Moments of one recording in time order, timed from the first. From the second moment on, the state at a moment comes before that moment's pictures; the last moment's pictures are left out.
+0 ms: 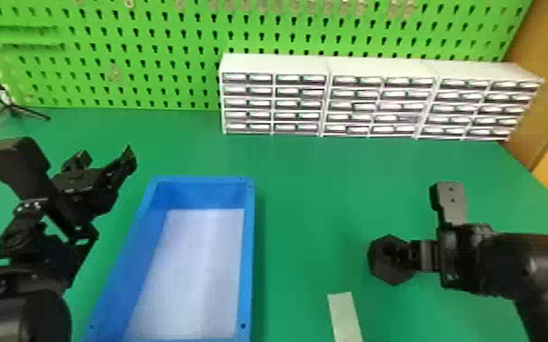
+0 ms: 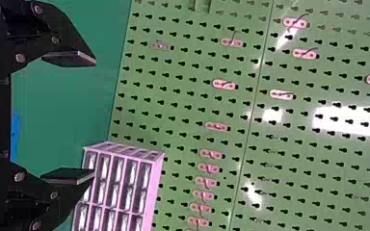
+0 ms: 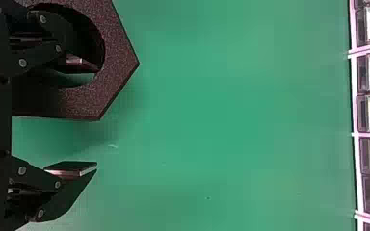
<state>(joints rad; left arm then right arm) 0.03 0.03 0.17 -1.89 0.21 0.32 -0.13 -0.20 -0.23 -0.05 -1.70 -0.35 1.27 -0.11</state>
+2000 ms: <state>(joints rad) 0.03 0.03 0.16 -1.87 0.23 0.31 -0.12 -0.11 -0.13 -0.08 -1.81 -0.19 0.27 0.09</state>
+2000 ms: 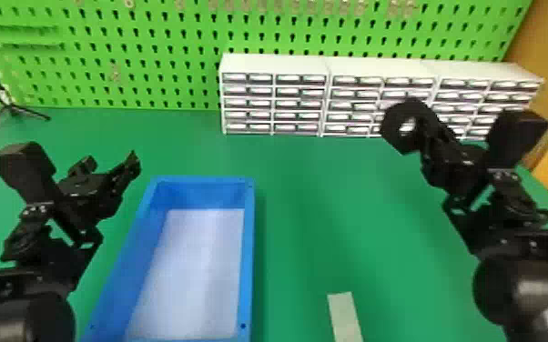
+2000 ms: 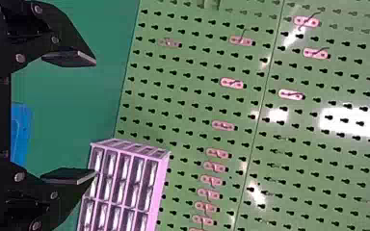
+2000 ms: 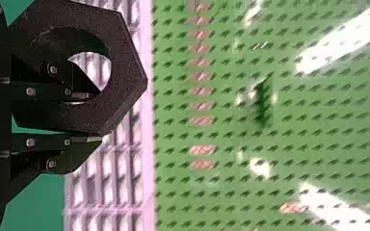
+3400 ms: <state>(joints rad) 0.03 0.03 0.15 -1.84 0.24 0.27 -0.07 -0.53 -0.38 0.84 -1.65 -0.65 0.19 0.19</state>
